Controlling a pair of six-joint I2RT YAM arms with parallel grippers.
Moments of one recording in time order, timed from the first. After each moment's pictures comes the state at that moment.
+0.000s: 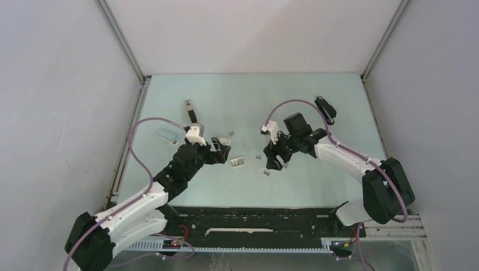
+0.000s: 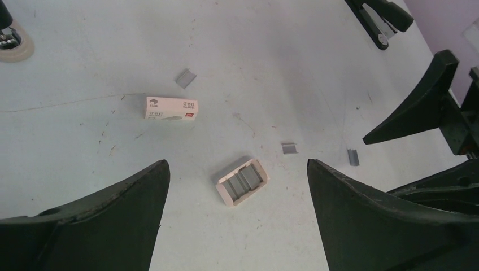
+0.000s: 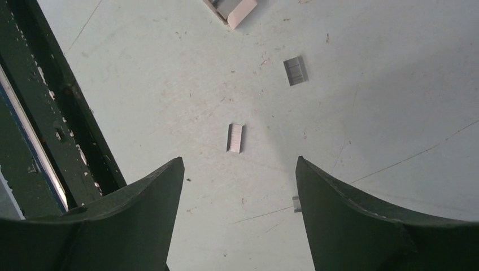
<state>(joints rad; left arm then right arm) -0.66 0.83 0.39 0.15 -0.20 -0.49 0.55 1.43 0.91 -0.45 -0.53 -0.33</state>
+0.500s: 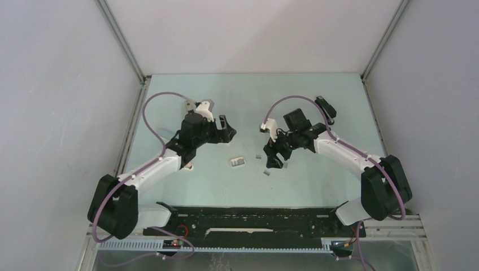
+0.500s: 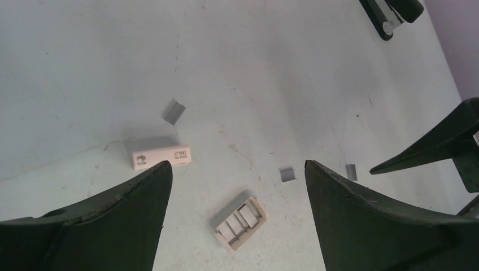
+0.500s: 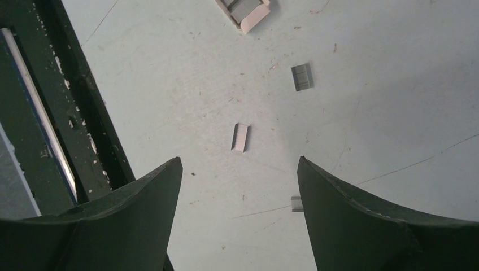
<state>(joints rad) -0.46 1.25 0.69 0.13 0.11 -0.44 0.53 1.47 1.00 -0.53 -0.57 -0.39</state>
